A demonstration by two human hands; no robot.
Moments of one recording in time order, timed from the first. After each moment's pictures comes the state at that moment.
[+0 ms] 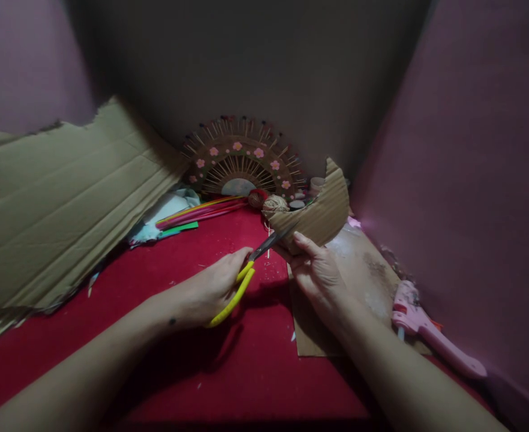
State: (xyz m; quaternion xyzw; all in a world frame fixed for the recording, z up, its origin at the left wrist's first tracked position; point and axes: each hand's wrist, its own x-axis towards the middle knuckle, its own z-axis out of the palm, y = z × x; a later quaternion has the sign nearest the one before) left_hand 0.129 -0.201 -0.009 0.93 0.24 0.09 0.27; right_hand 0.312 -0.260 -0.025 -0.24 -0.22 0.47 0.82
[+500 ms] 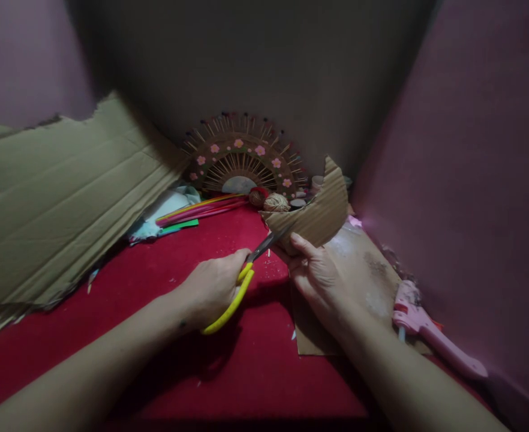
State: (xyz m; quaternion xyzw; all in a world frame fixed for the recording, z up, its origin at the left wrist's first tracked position) left_hand 0.138 -0.209 -0.005 0.92 0.36 0.03 0.13; right_hand 0.308 -0.258 -0.031 -0.25 -0.22 0.47 0.81
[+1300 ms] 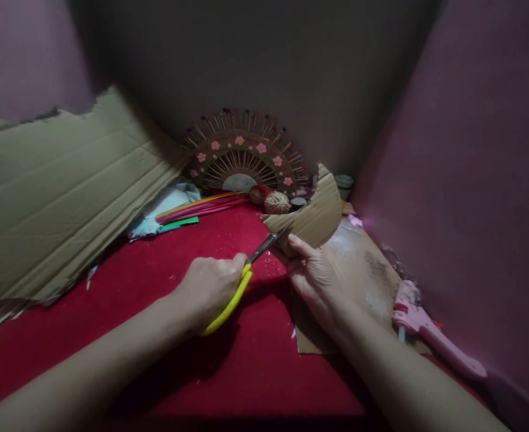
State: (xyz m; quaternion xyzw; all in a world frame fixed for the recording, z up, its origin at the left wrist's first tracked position) left_hand 0.139 -0.216 -0.002 0.92 0.37 -0.07 -0.08; right_hand 0.306 -0.256 -0.037 -0.24 -0.19 0.49 0.81
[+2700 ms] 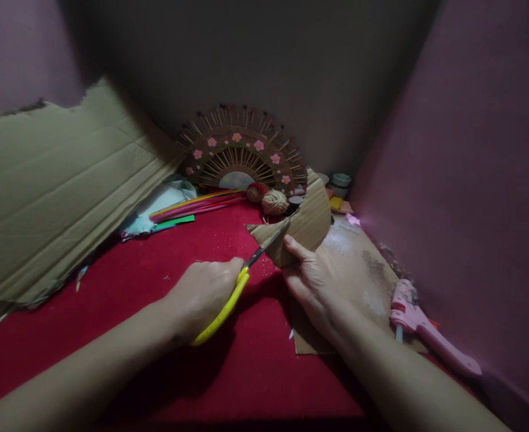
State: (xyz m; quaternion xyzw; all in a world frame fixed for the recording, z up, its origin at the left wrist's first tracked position) left_hand 0.135 -0.217 -0.003 0.94 0.35 -0.05 -0.01; right_hand 0.296 -0.256 -0.033 -0.28 -0.08 0.51 0.81
